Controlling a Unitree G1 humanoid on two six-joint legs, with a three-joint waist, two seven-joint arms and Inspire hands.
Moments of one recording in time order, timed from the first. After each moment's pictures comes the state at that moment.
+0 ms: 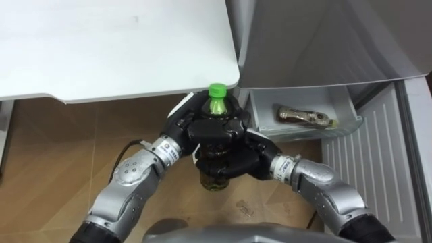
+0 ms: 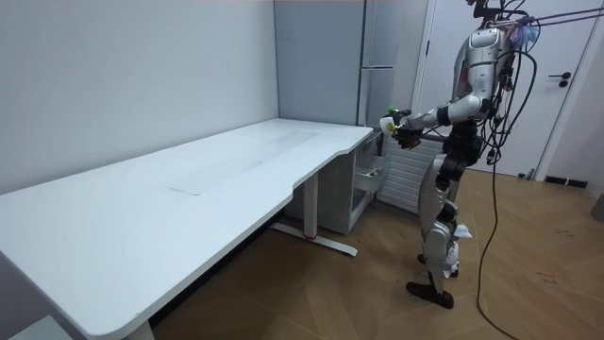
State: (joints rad) left arm 0.13 0.27 -0.42 0.10 -0.48 -0.02 -0.29; right arm 0.06 -0.29 0.44 0.34 0.44 0.10 0.60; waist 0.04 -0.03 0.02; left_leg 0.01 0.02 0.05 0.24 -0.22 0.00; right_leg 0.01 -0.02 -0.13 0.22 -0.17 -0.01
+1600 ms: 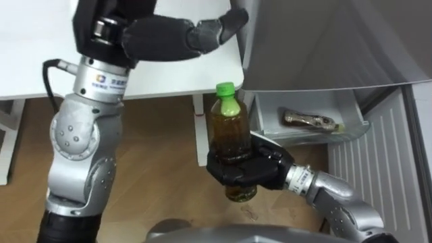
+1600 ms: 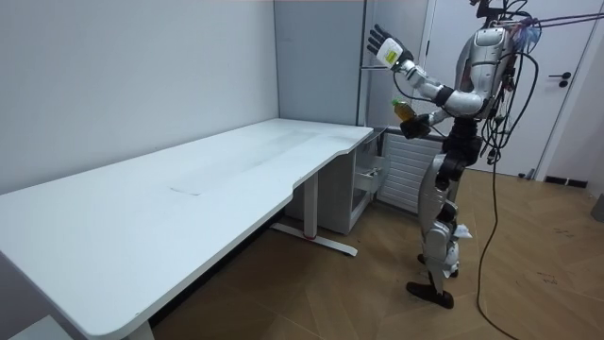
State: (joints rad) left arm 0.05 0.25 -0.04 -0.49 -0.32 -0.28 -0.10; right arm 0.20 -0.35 0.33 0.31 0.54 -0.02 0.81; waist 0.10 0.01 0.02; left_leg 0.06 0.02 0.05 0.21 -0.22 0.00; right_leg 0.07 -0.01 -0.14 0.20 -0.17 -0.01
